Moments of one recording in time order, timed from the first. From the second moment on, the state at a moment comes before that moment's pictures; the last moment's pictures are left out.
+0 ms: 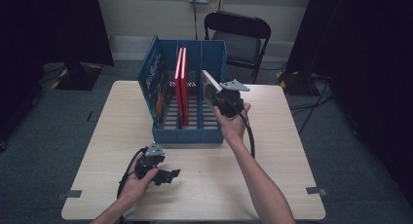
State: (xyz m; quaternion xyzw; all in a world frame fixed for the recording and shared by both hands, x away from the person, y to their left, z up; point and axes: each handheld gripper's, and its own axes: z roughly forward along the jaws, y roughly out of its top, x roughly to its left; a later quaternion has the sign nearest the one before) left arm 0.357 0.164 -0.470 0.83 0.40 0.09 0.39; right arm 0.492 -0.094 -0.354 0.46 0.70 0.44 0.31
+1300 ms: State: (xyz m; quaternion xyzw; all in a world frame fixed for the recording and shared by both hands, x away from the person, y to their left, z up) left arm 0.359 0.163 -0.472 0.82 0.41 0.08 0.39; right arm 0.509 -0.091 -0.412 0.48 0.75 0.38 0.25
